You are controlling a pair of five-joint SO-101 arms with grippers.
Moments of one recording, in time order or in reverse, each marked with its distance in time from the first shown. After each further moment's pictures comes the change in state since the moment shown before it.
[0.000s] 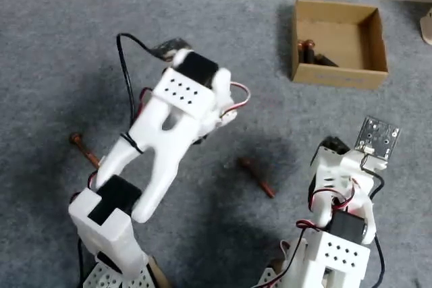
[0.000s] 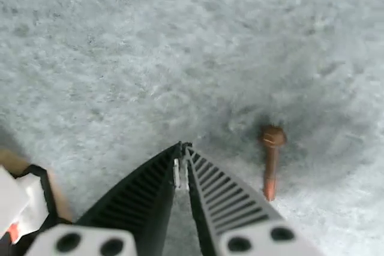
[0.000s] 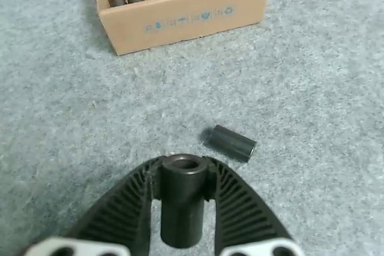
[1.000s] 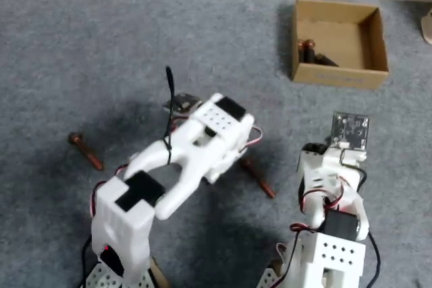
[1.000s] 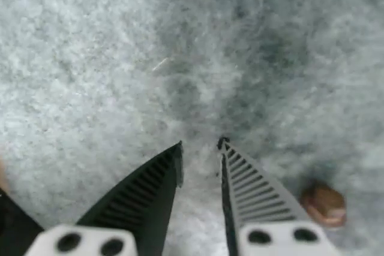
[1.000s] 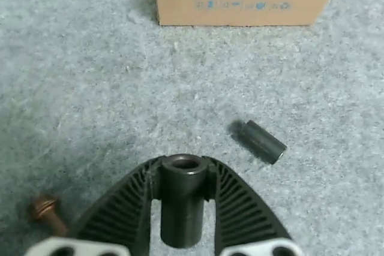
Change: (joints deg) left arm 7.6 10.7 17.5 -17.1 23.8; right arm -6.2 0.0 0.9 1.5 8.3
